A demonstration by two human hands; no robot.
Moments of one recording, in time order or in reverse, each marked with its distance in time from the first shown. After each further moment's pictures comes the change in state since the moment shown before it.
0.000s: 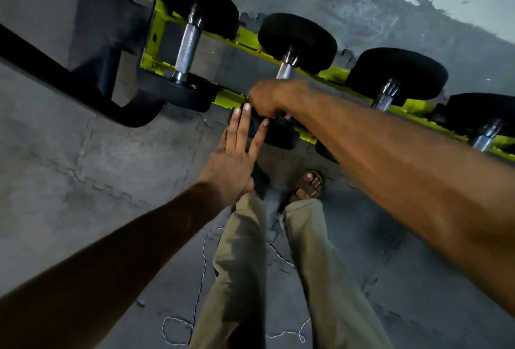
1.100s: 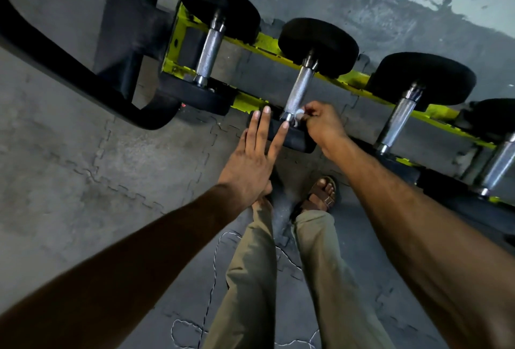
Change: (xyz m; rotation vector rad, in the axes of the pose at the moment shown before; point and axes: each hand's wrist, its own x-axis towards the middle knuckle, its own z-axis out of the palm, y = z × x) left_hand 0.001 -0.007 -0.001 -0.078 -0.027 0.029; right_hand 0.006 0.022 0.113 1.414 0.580 0.438
